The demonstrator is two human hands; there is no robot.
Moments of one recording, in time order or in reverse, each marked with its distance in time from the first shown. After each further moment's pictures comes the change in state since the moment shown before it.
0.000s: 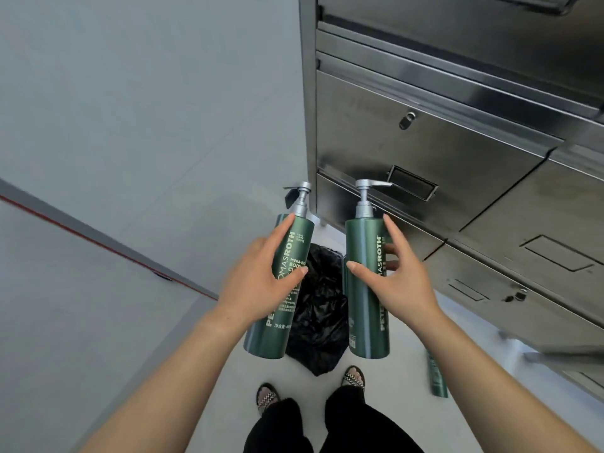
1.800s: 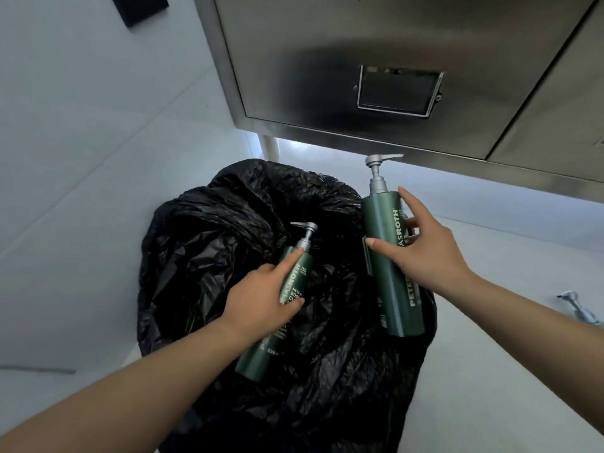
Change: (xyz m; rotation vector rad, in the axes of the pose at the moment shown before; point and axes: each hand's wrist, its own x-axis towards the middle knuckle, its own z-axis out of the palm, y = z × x) left_hand 0.129 -0.464 0.607 0.392 -0.238 0.246; right_hand 0.171 0.647 0.255 -0.190 0.237 0.018
